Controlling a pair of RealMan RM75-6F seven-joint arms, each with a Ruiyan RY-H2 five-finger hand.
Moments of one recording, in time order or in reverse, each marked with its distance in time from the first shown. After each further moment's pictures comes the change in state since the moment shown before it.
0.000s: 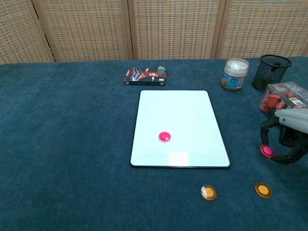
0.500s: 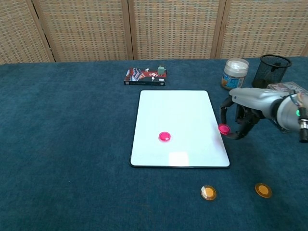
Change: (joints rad) left arm -0.009 0.009 -0.004 0.006 -0.012 -0.019 -0.026; right arm 0.210 -0.137 0.151 -0.024 0.341 0.029 -0.269
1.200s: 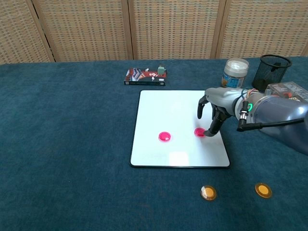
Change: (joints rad) left arm -0.010 0.021 -0.004 0.011 -0.012 -0.021 -0.056; right arm 0.168 -0.155 0.059 0.092 0.247 0.105 -0.154
